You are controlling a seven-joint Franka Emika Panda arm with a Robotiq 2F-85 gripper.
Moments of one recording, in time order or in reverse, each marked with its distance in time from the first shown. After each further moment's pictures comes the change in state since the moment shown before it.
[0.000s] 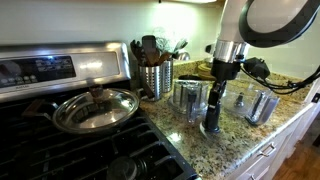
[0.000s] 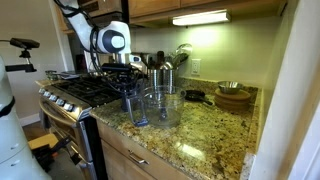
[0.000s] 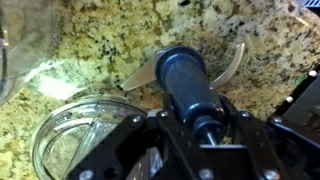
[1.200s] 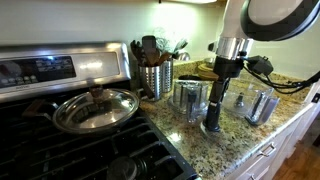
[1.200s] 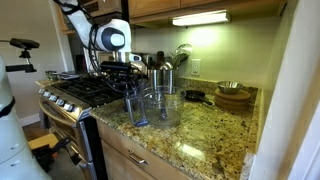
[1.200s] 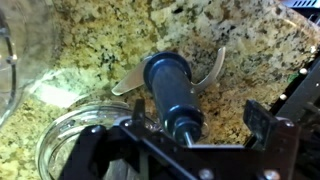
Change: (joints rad) arm 0.003 -0.025 -0.013 -0.005 0.041 -0.039 0.000
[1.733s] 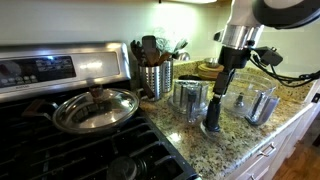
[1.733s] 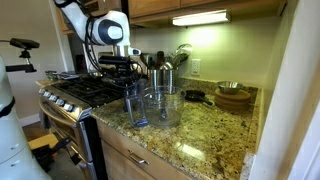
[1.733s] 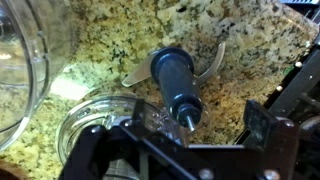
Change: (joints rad) arm 0.001 -0.088 -0.012 -0.031 -0.008 -0.015 0.008
